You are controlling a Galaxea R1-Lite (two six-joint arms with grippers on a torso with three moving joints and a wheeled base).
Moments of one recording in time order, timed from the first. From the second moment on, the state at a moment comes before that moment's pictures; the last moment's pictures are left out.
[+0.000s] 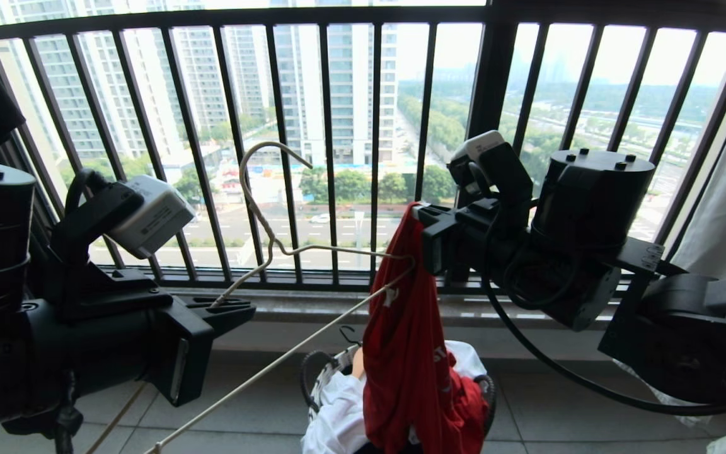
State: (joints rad) left arm -0.66 1.20 -0.87 0.05 0.05 -0.01; right arm 0.67 1.76 -1.00 -0.77 -0.17 -0.18
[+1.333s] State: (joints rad) left arm -0.65 1.20 -0.86 0.05 0.06 0.02; right arm 0.64 1.75 -1.00 -0.77 -0.16 -0.19
